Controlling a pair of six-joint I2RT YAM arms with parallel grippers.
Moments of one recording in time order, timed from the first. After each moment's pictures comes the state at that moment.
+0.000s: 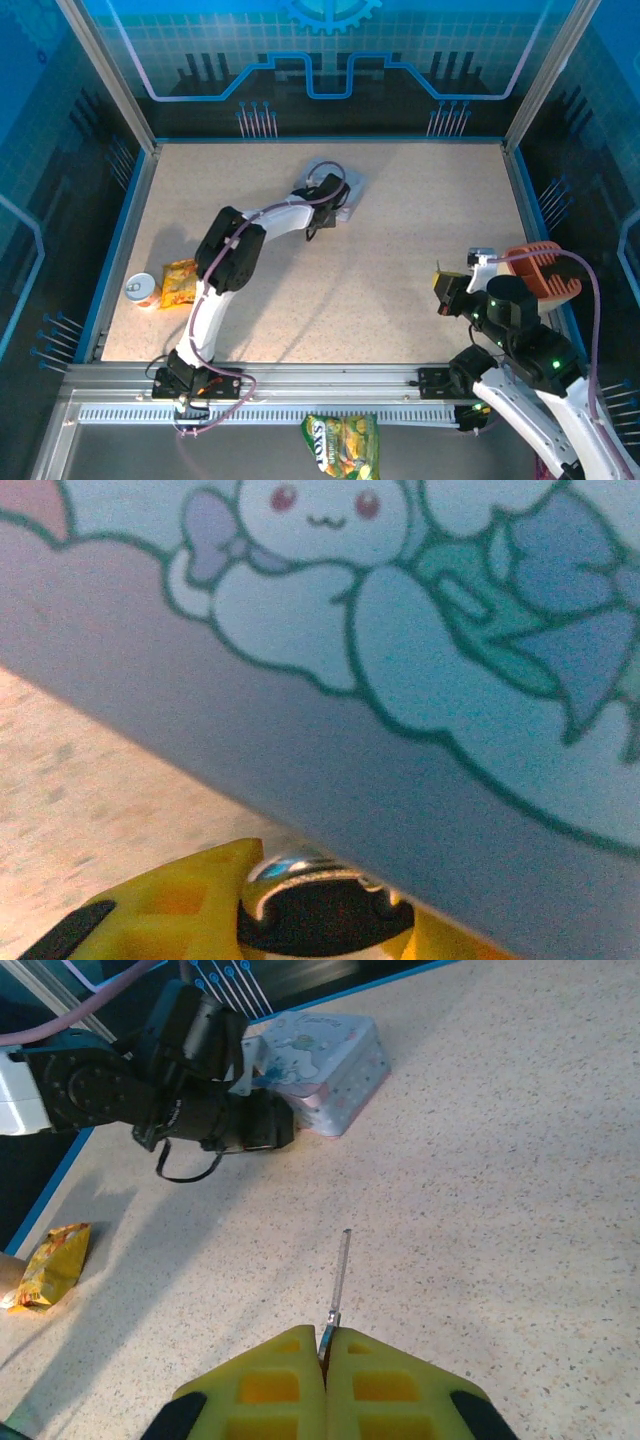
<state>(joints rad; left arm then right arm) -0.56 2.22 1.63 -0.52 -0.39 -0.59 0.53 0.33 0.76 -0.90 0.07 0.54</state>
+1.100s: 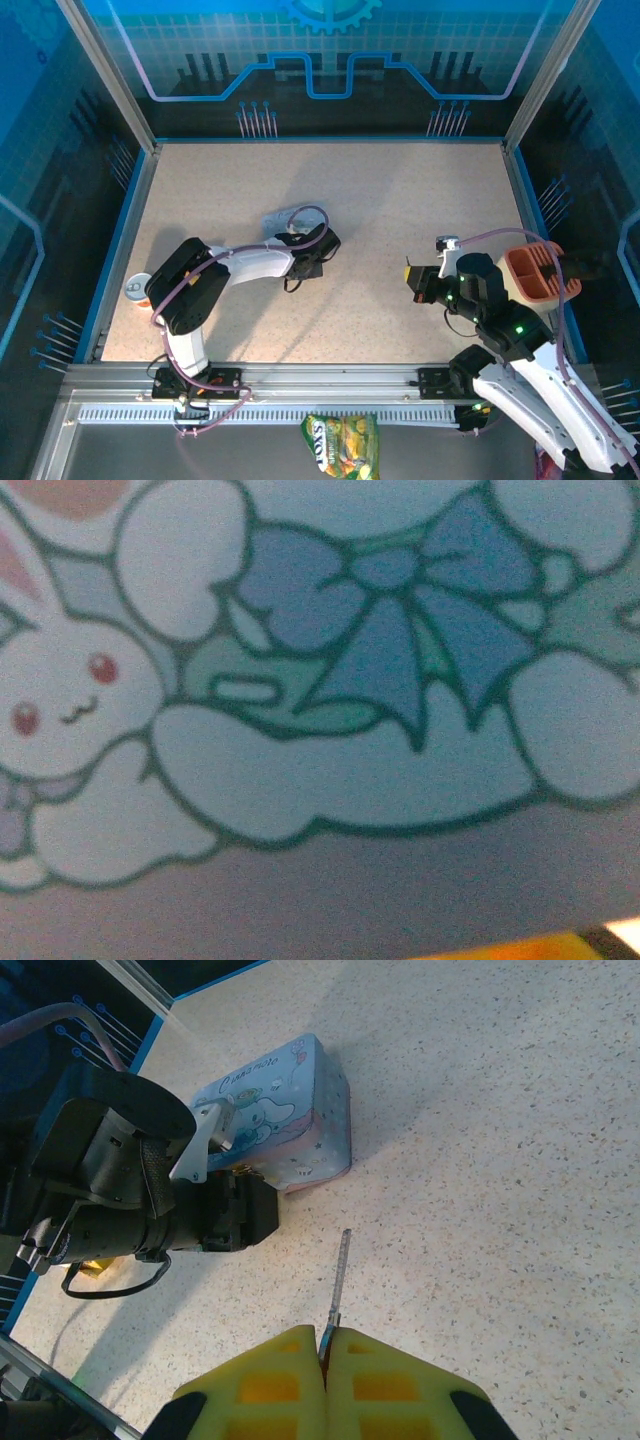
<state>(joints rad) -0.75 1.82 1.09 -0.55 -0.35 -0.89 0.53 0.52 0.68 -0.69 -0.09 0.59</state>
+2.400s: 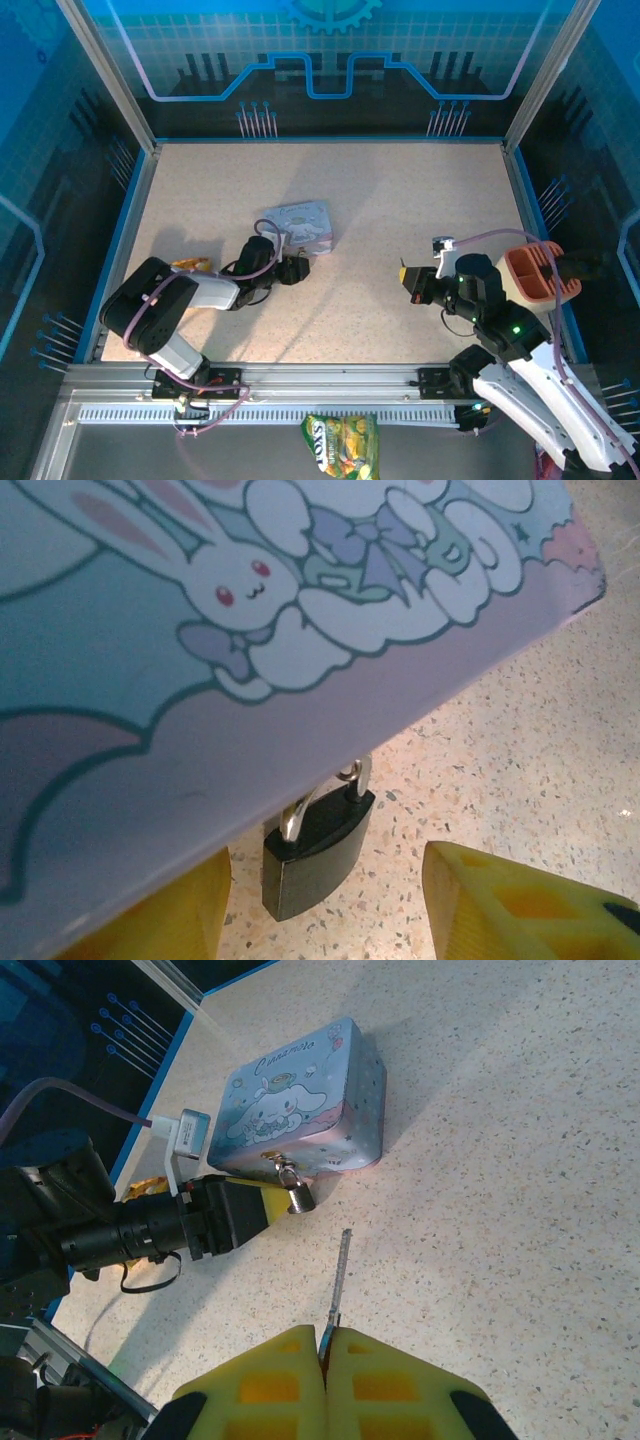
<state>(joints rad) -0.48 1.59 0.46 0.50 0.23 -0.53 0.54 0.52 0.65 -0.64 -0.15 0.62</state>
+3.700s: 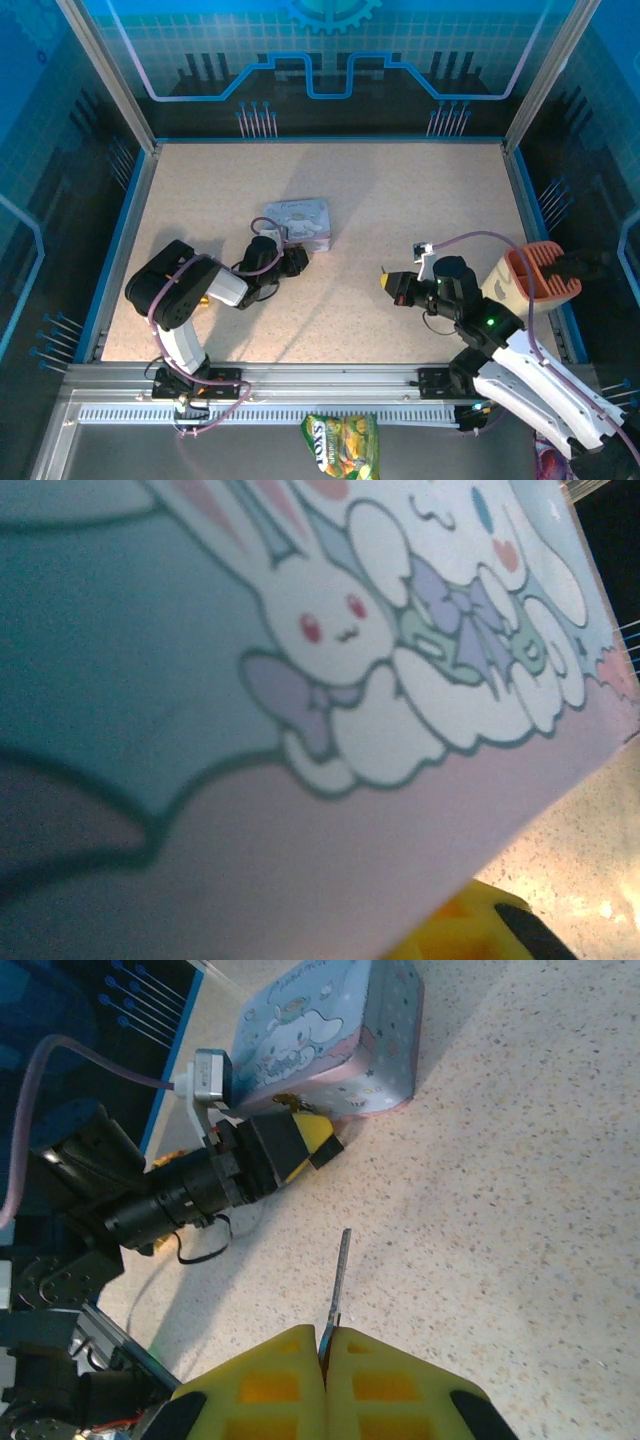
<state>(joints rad) -0.47 1.77 0.47 0.77 0.20 -0.74 0.61 0.60 0.49 -0.40 -0.20 0.78</state>
